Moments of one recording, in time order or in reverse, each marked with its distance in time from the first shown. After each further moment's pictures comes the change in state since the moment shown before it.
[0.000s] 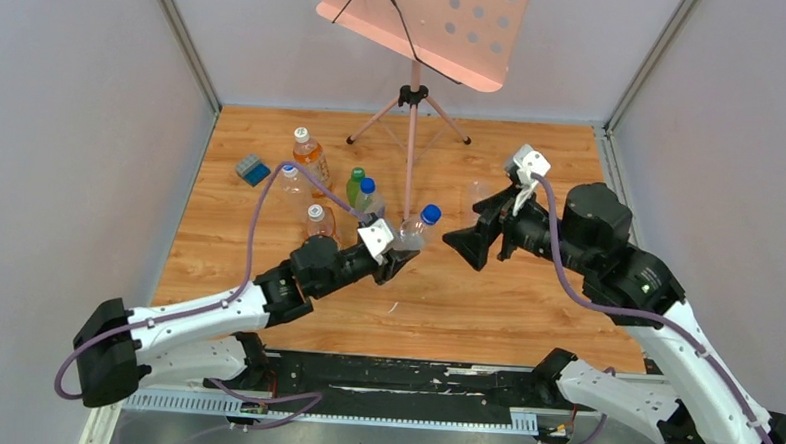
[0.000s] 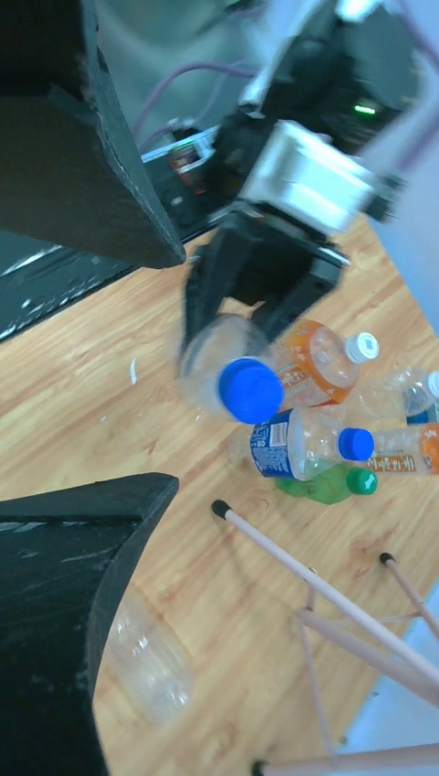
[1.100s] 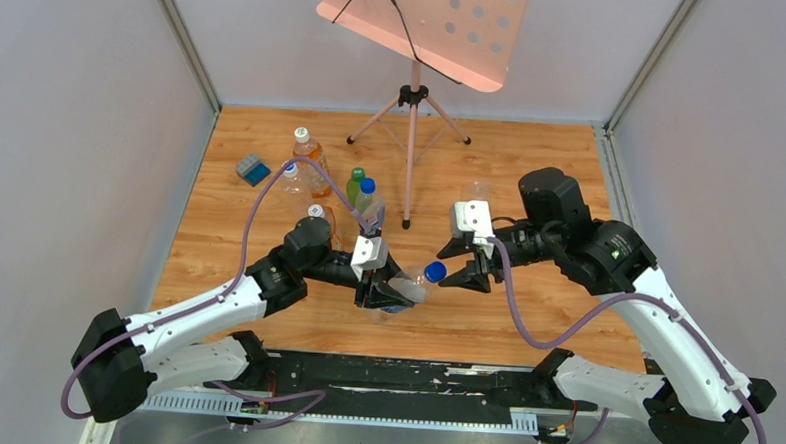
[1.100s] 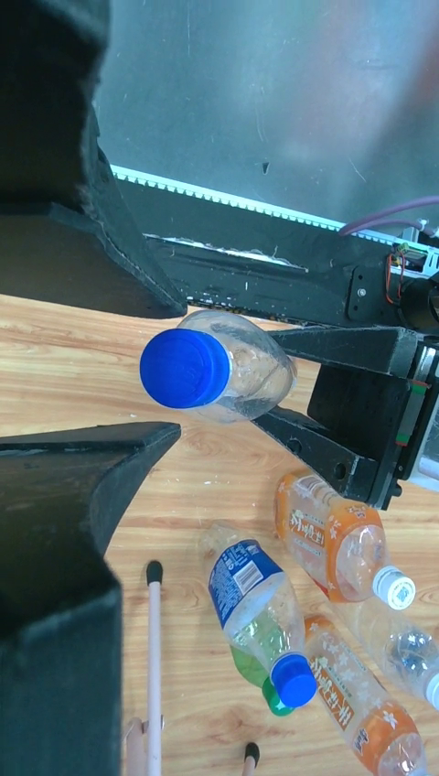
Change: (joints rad) left arm 0.217 -0.041 0.017 -0.166 0.957 -0.061; right arm 0.000 0.147 0.119 -0.351 -0.569 -0.777
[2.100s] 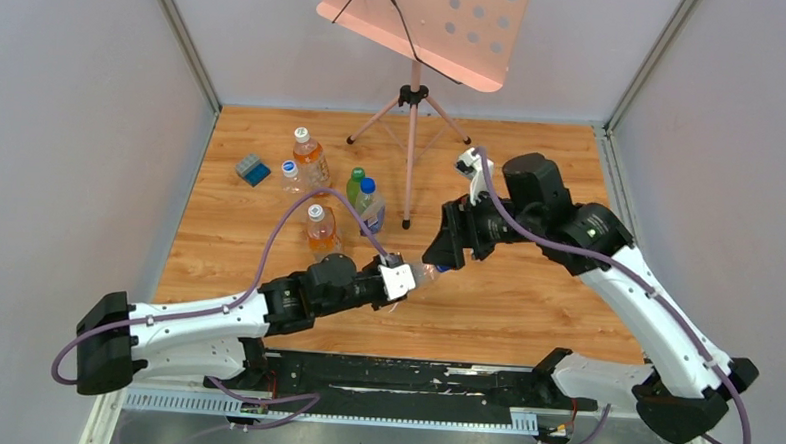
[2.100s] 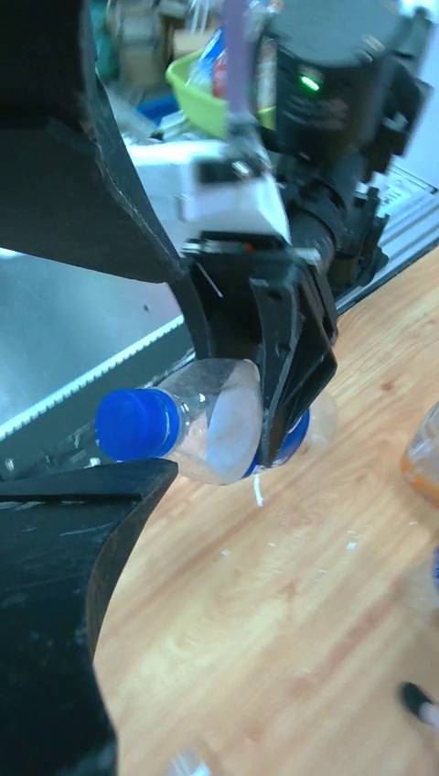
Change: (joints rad) left arm -0.320 0.012 -0.028 -0.050 -0.941 0.281; right arm -0.034 0.135 0.027 0.024 0.327 0.973
